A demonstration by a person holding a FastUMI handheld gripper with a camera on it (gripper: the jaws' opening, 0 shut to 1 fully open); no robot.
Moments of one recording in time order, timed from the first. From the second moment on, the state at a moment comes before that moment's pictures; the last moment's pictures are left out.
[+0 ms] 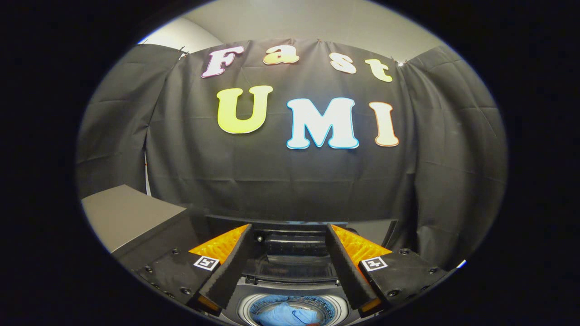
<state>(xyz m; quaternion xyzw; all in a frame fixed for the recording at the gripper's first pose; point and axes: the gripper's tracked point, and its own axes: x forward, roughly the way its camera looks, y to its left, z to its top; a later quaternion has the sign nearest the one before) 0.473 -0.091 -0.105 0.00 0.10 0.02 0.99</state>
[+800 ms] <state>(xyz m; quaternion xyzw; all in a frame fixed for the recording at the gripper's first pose) 0.560 -0.096 -0.106 0.01 0.12 0.00 0.99</state>
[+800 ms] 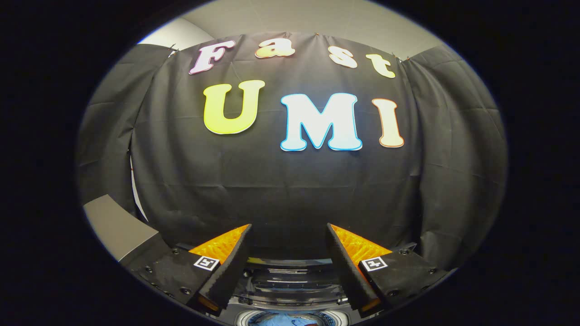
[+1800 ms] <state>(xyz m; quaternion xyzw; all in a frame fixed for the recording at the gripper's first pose) 0.574 -0.102 -0.143 0.03 0.12 0.01 0.99</state>
